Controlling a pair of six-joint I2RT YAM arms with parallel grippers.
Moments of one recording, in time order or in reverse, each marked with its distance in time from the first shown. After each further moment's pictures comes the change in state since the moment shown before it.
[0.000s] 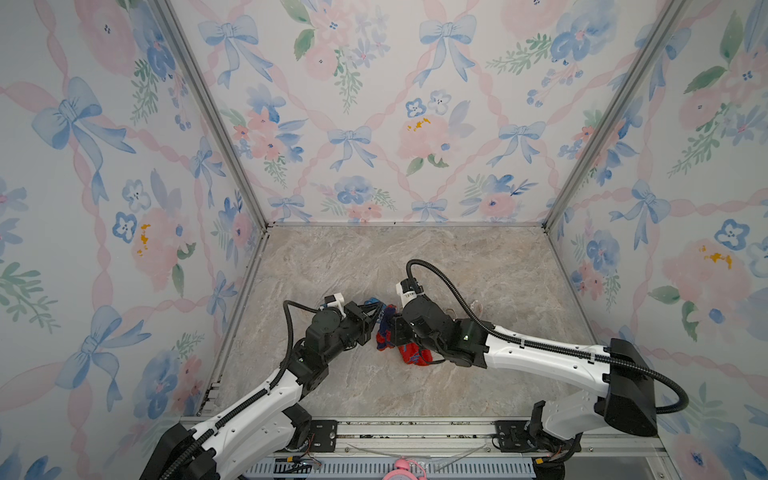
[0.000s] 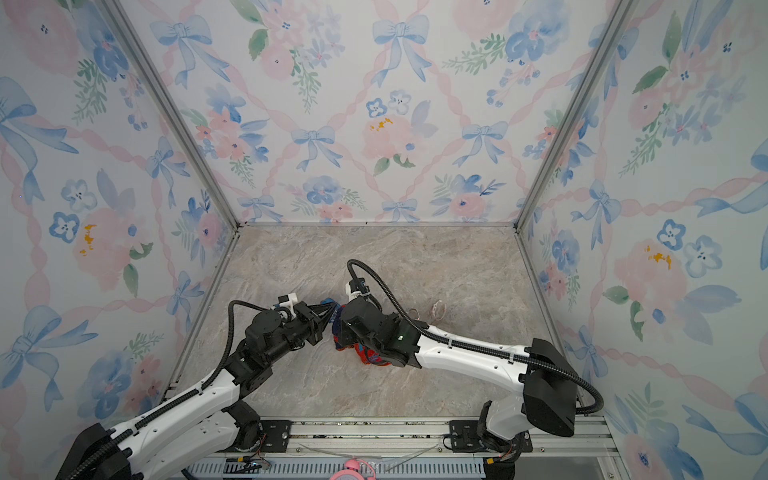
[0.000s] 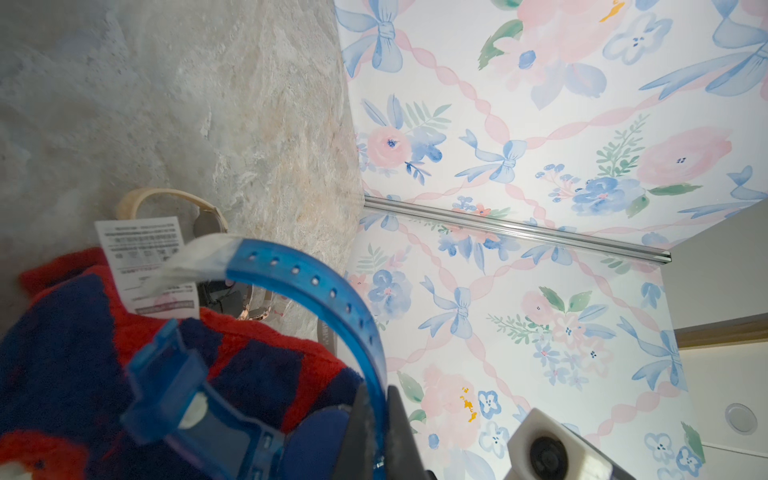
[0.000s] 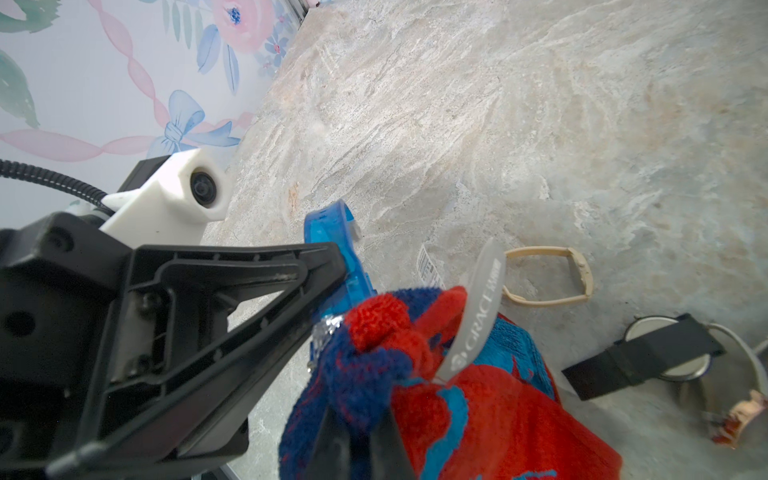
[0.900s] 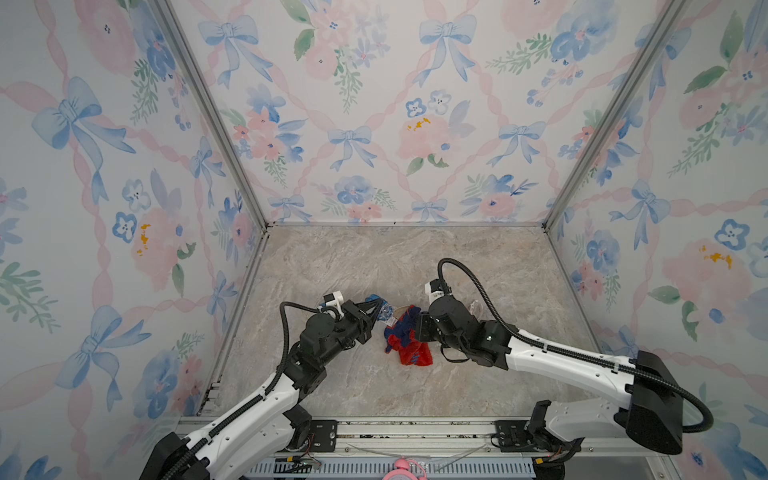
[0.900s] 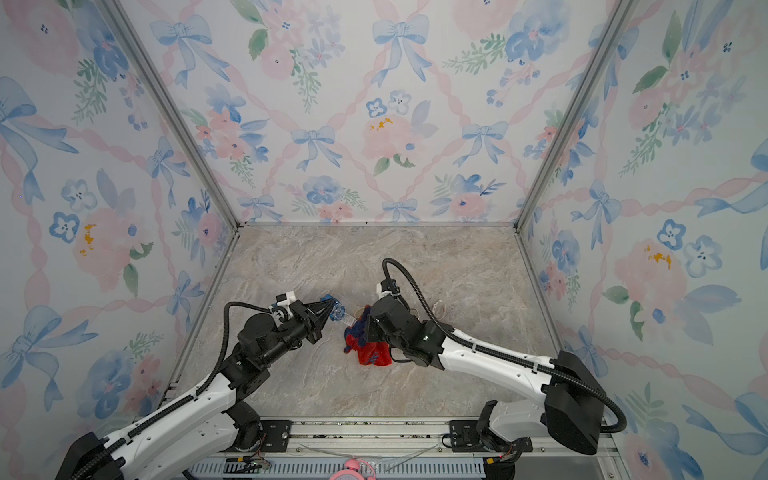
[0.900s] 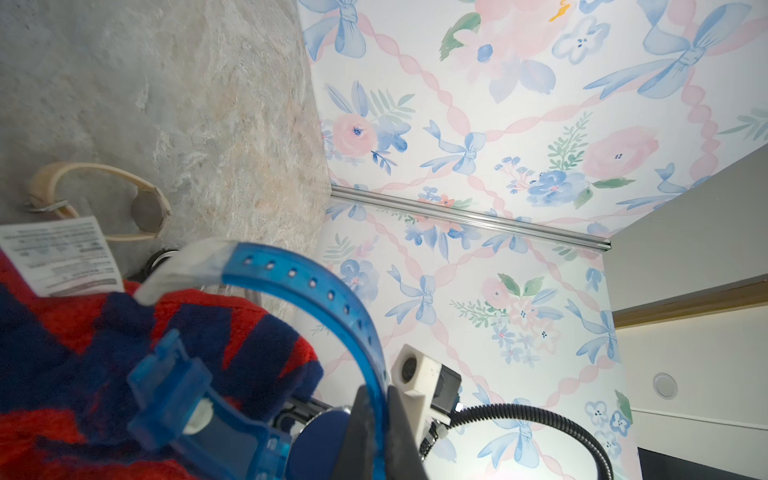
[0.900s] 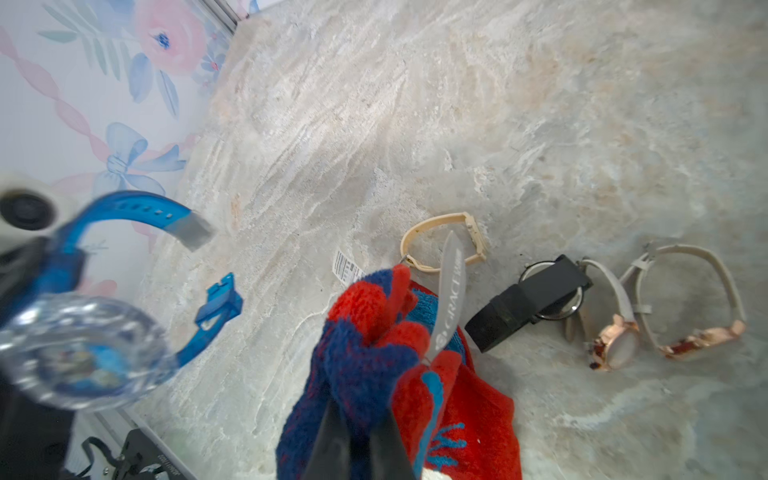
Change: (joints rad) left arm -0.002 -0.051 -0.016 0.064 0.018 -0.061; right arm -0.097 -0.207 -0.185 -0.011 -0.010 0.061
